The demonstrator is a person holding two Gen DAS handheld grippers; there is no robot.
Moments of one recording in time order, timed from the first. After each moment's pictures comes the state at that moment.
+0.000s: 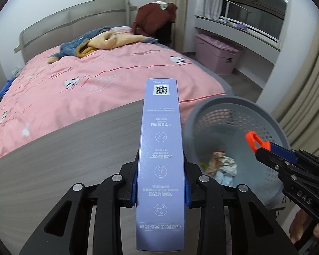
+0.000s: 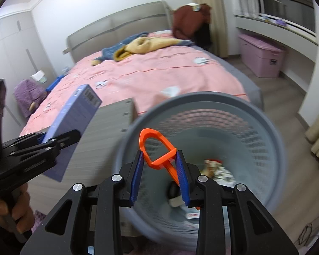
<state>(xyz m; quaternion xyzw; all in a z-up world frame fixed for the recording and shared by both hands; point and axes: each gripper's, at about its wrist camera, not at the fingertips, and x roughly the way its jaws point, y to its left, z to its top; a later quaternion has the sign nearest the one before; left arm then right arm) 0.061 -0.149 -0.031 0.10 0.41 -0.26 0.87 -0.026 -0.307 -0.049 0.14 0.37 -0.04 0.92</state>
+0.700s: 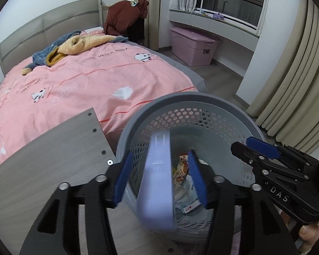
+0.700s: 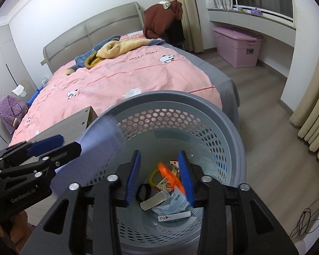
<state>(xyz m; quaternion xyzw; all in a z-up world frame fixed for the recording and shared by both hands) 0.043 -0.230 -0.038 0.12 0.41 -0.31 0.85 -0.034 -0.373 -0.067 0.17 0.37 -0.11 0.91</state>
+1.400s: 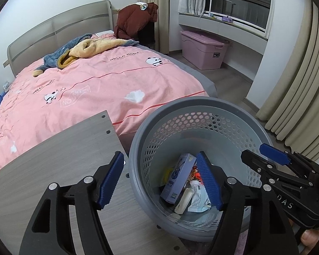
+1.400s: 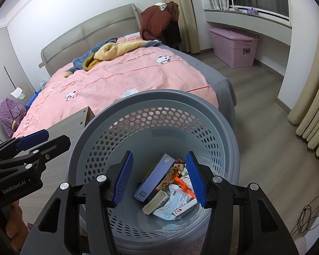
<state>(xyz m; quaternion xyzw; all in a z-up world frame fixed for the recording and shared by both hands) 0.041 -0.226 -0.029 0.13 0.40 -0.28 0.86 -0.041 -0.374 -0.070 0.17 0.37 -0.11 0.91</state>
